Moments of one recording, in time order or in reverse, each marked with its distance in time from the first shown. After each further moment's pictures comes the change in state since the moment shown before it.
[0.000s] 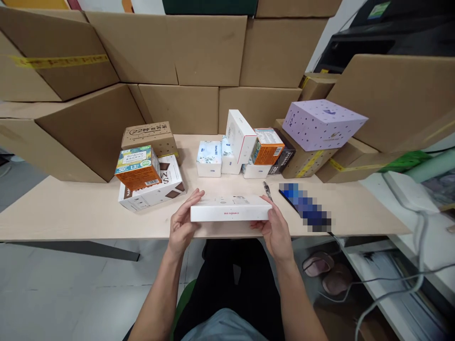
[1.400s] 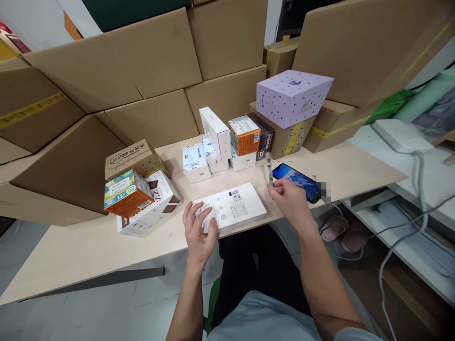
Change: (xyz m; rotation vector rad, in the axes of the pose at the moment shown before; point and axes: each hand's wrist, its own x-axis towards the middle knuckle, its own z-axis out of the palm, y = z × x) left_hand -0.006 0.003 0.028 0.850 -0.047 0.370; right_hand 0.034 -0.035 -0.037 -1.052 0.332 -0.154
